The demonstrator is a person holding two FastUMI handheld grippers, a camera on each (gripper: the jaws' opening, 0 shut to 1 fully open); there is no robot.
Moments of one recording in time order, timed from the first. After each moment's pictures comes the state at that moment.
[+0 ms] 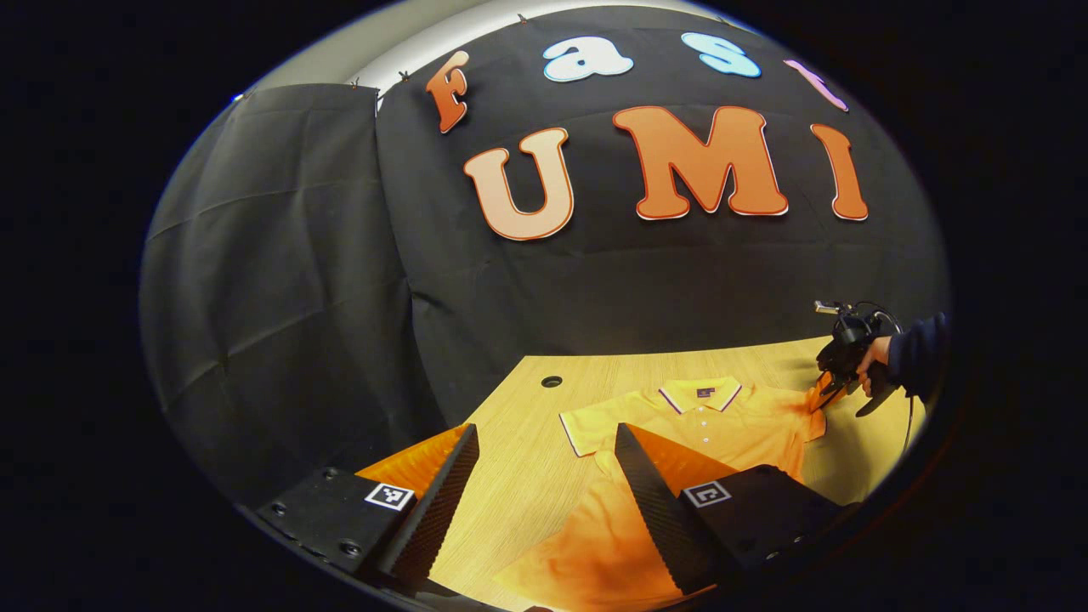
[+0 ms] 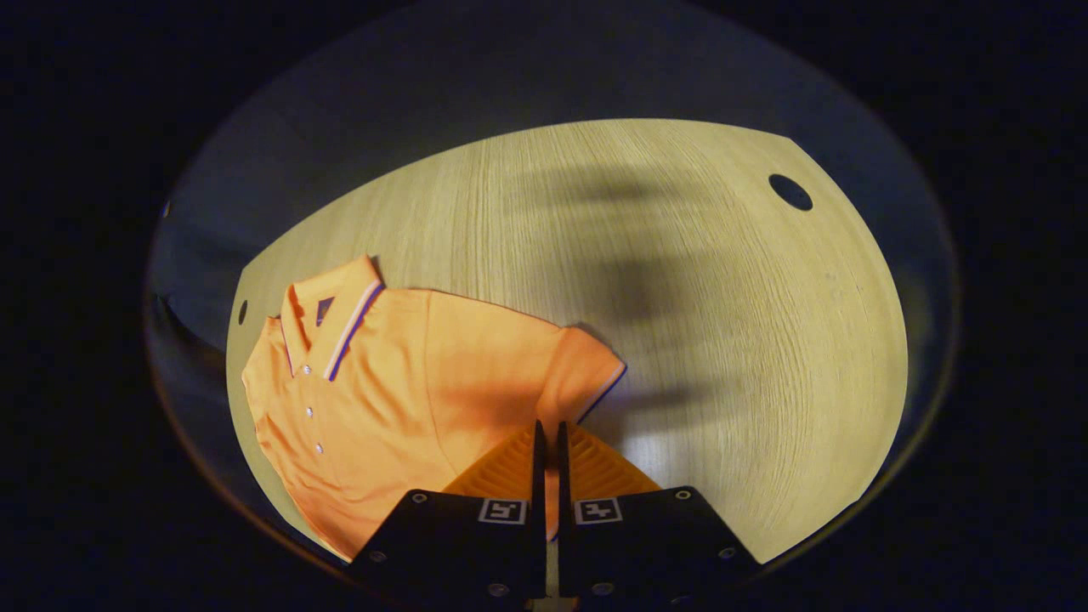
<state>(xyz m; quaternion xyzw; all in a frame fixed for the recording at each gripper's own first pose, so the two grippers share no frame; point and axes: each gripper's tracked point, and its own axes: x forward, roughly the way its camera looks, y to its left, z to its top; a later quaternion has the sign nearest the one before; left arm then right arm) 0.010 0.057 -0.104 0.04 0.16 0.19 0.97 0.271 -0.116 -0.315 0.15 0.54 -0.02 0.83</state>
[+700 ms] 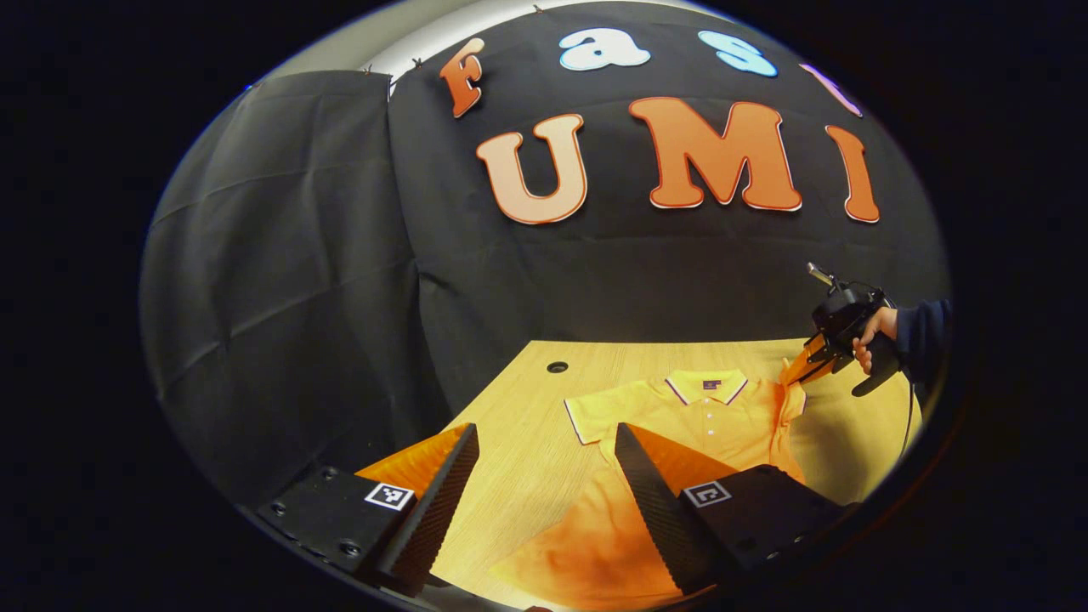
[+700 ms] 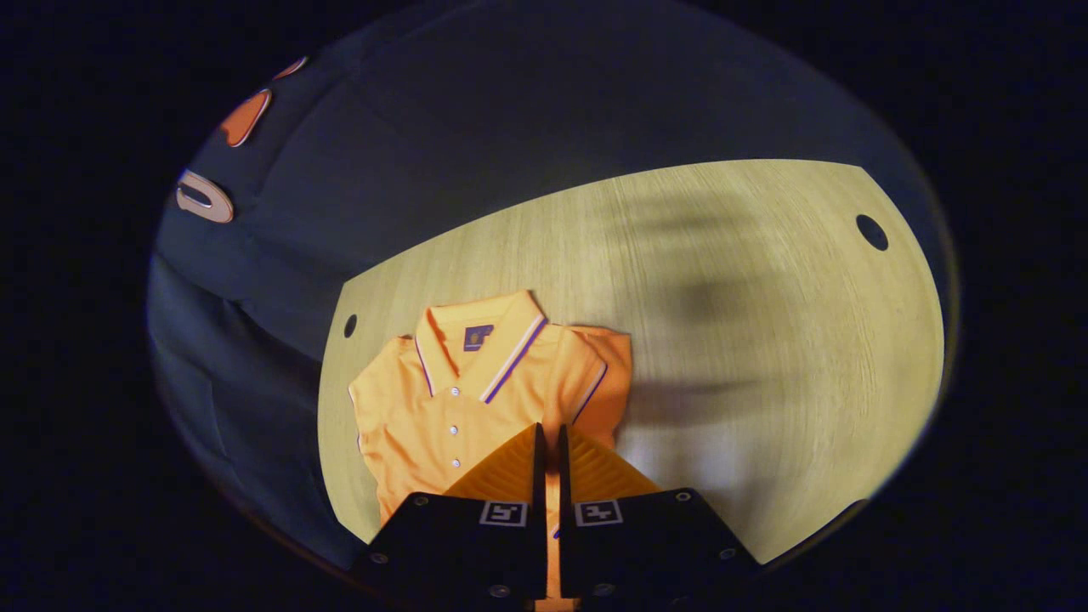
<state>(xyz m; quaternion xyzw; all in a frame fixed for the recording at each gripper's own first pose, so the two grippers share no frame) 0.000 0.067 -0.132 0.01 0.19 0.21 0.96 0.289 -0.027 -0.251 0.20 0.50 0.10 0.83</state>
